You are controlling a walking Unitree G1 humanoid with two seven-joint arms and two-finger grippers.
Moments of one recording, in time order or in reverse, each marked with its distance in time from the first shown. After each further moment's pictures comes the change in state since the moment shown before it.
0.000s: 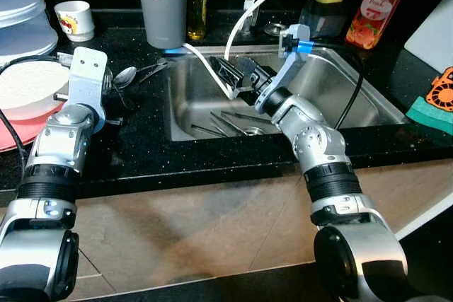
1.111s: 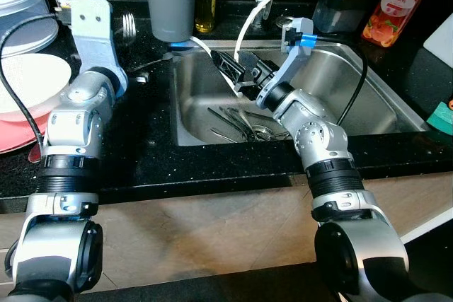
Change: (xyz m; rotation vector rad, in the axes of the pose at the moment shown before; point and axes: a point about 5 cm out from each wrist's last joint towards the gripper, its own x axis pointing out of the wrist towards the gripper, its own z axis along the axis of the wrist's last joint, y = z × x) left arm -0.028 -0.025 0.088 -0.224 -0.501 -0.132; right arm 0.003 0.001 0.009 -0.011 -0.022 0.006
